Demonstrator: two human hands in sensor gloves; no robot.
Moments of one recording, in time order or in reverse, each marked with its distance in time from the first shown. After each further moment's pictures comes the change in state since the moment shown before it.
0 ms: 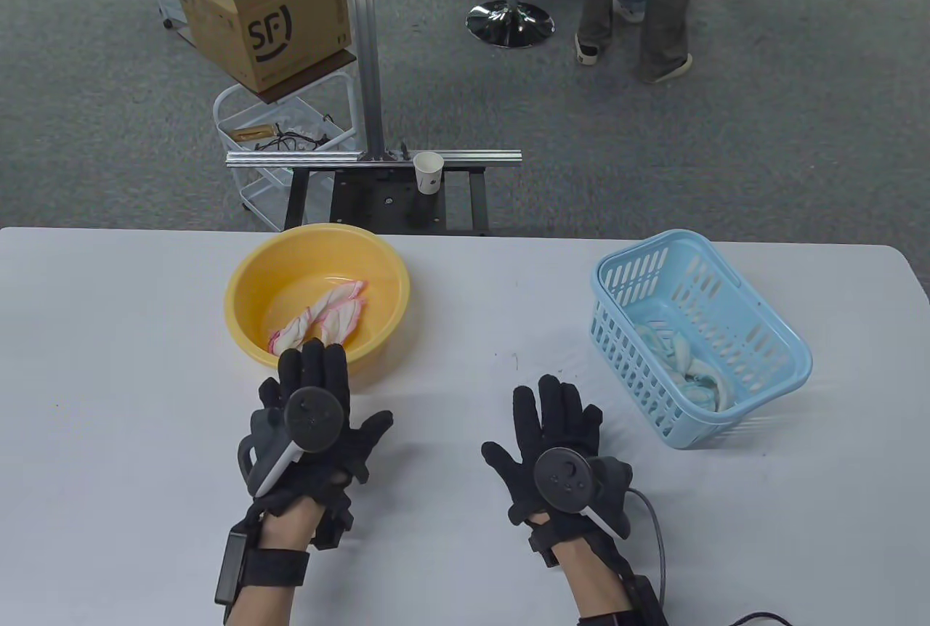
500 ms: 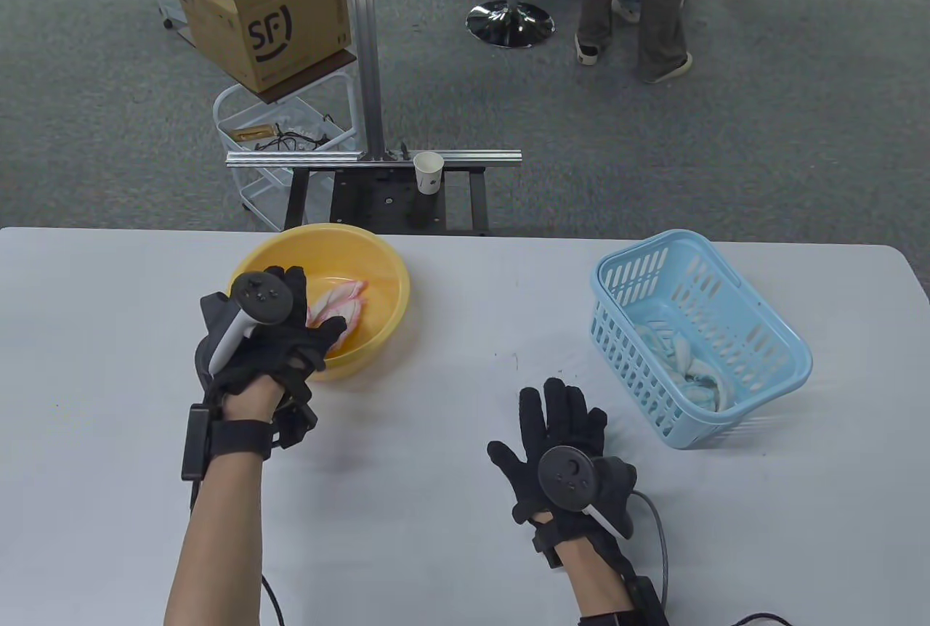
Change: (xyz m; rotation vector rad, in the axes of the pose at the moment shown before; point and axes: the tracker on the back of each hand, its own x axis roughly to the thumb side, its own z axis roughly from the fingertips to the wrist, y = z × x) left_hand -0.023 0.065 -0.096 -0.183 0.190 0.075; right_hand -0.006 0.002 0.000 0.020 0.023 0.038
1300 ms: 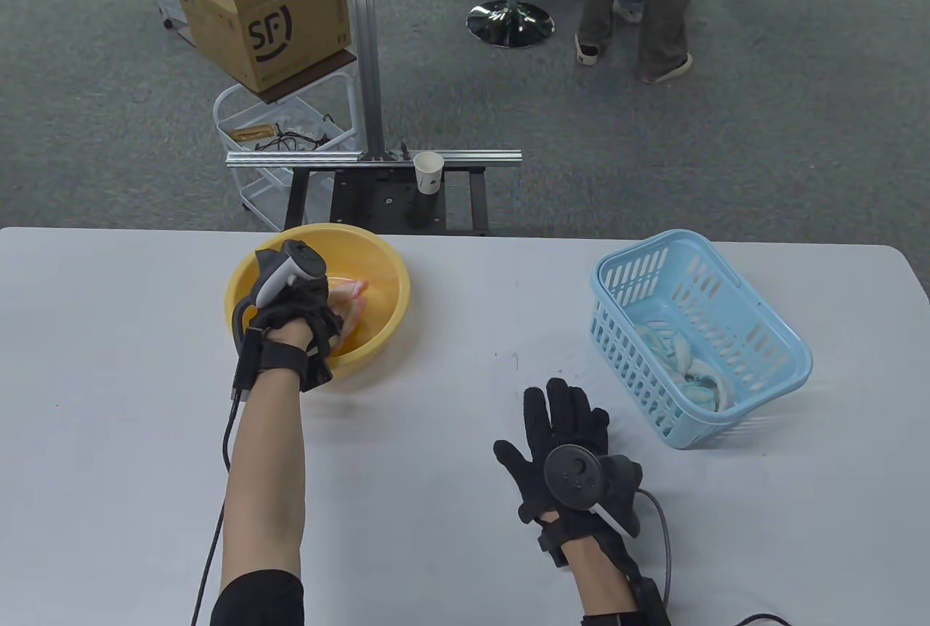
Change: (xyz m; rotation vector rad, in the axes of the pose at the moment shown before) left_hand 0.004 -0.041 -0.111 -0.300 0.185 -0.136; right_hand -0.005 -0.005 0.000 -0.003 -0.005 -0.009
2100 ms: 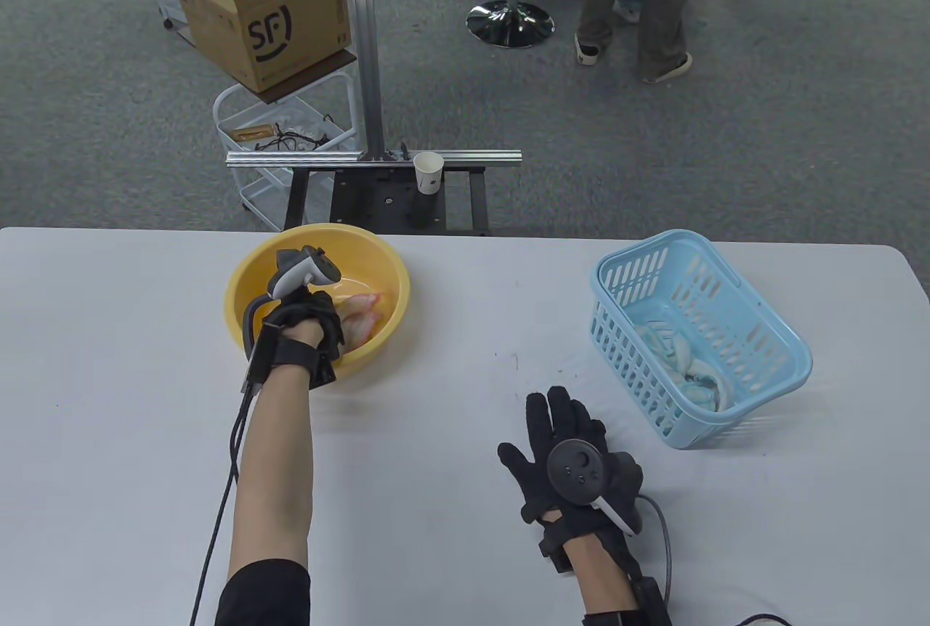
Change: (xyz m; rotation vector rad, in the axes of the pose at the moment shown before) left_hand 0.010 -0.006 -0.012 -0.110 0.078 -0.095; right_hand -0.005 0.005 0.000 0.082 0.050 -0.044
